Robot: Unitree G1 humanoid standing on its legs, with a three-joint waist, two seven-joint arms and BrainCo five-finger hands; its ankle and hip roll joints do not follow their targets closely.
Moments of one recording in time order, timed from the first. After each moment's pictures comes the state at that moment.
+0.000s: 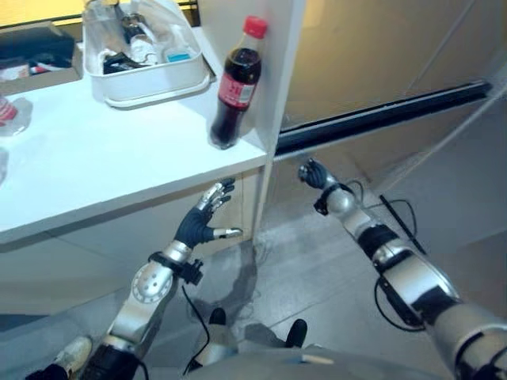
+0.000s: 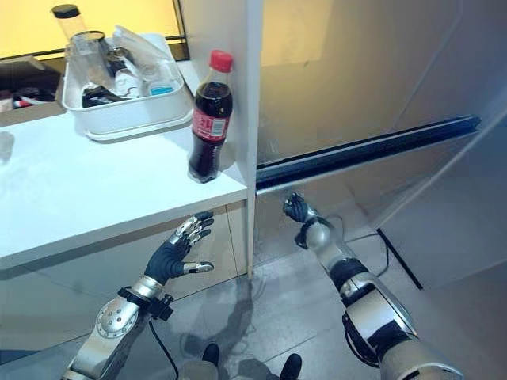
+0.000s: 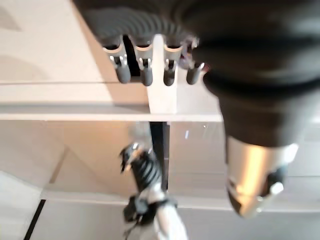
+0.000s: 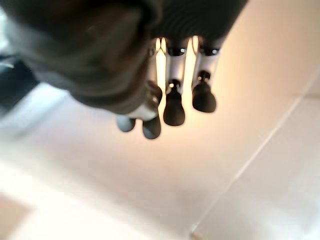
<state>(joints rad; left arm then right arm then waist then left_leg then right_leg) 0.13 0.48 -0.26 -0.13 -0.31 -0.27 -0.16 -0.78 -0.25 0.45 0.98 -0.28 -0.12 -0.16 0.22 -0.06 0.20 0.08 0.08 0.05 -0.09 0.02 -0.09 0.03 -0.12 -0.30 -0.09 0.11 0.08</state>
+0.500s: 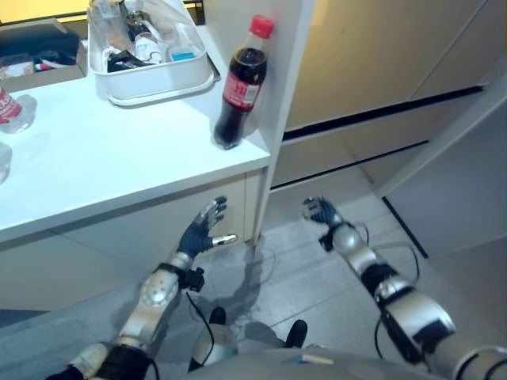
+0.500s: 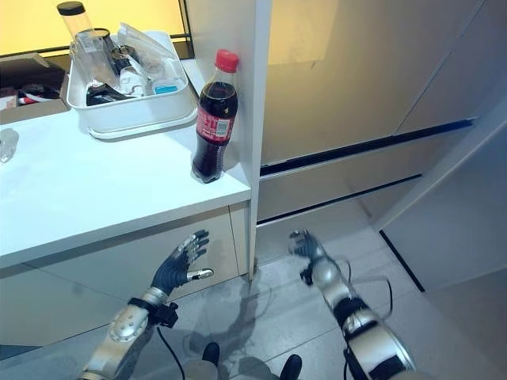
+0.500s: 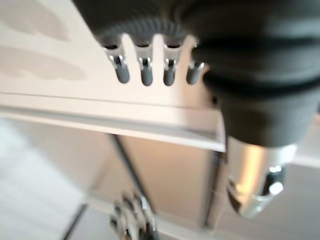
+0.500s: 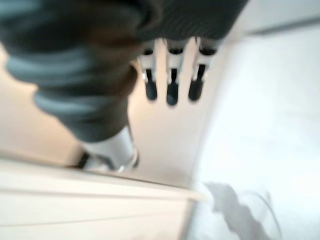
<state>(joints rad) 0.08 0.32 -0.25 0.48 -0.28 -0.24 -0.08 -0.34 -0.19 0.28 1.13 -0.06 -0.13 -0.17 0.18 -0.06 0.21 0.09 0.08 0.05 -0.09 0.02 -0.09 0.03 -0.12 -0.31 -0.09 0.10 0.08</state>
